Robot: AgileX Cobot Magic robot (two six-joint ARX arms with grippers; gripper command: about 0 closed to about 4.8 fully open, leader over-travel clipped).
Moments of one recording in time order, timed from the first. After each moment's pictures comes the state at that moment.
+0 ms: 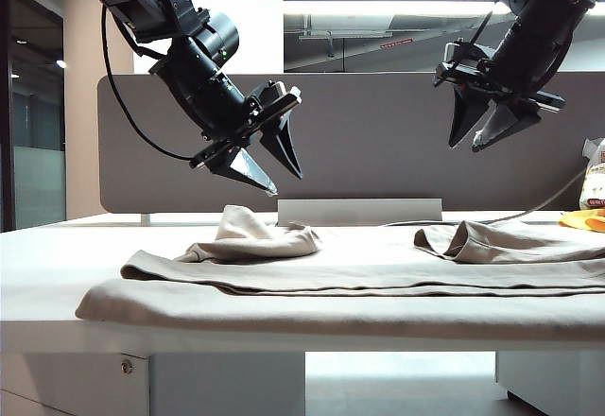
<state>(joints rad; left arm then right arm) -0.37 2.13 1.83 -0.54 0.44 -0.10 0.11 1.91 1.67 -0.58 -0.27 0.00</state>
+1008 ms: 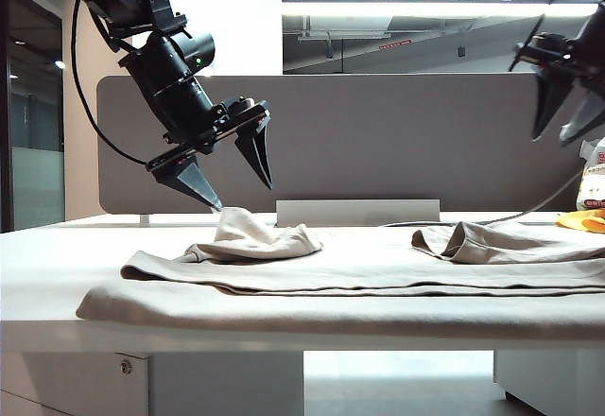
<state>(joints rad) -0.31 2.11 1.83 -0.71 0.36 -0.08 -0.09 1.83 1.67 -0.81 -0.32 0.05</state>
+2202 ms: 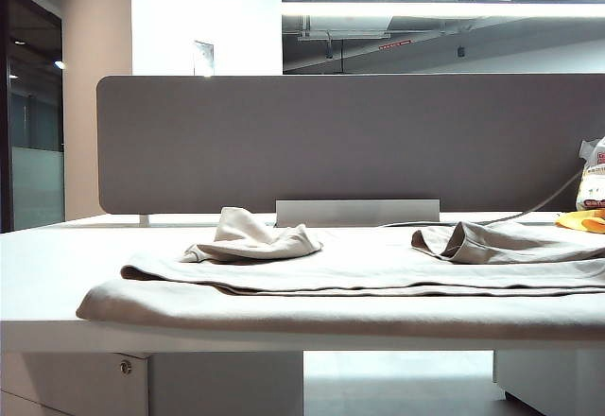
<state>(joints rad) -0.27 1.51 1.73 -0.75 0.11 -0.02 -0.17 1.44 1.67 -0.98 -0.47 -0.02</state>
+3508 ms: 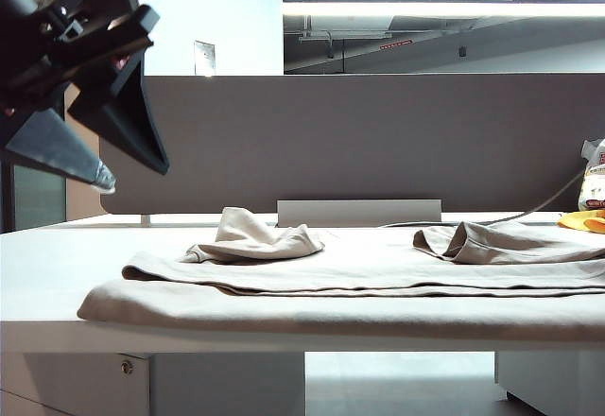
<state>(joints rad) -0.67 0.99 0.56 -0.22 -0.09 -0.29 -0.24 0.76 0.50 -0.49 -0.44 0.15</state>
